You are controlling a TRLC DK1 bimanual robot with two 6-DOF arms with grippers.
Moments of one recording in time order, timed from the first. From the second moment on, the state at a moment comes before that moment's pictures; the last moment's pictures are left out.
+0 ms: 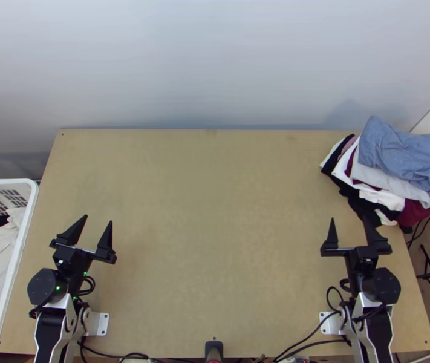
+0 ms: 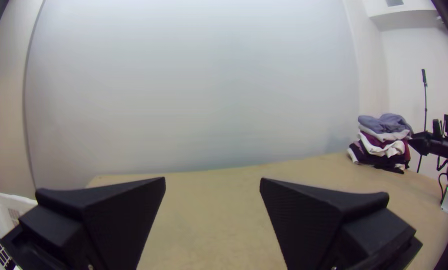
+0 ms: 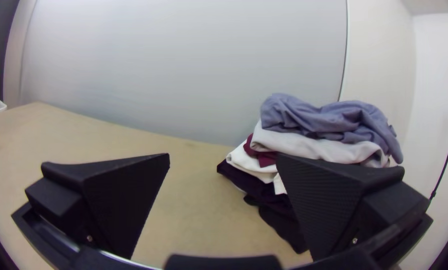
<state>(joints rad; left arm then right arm) -0.01 0.00 0.02 0.05 0.18 0.01 0.06 0.00 0.01 0.02 0.07 -0.16</state>
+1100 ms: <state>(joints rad) 0.97 1.34 1.12 -0.64 0.17 0.46 0.27 1.32 1.89 -1.18 0.21 0.16</state>
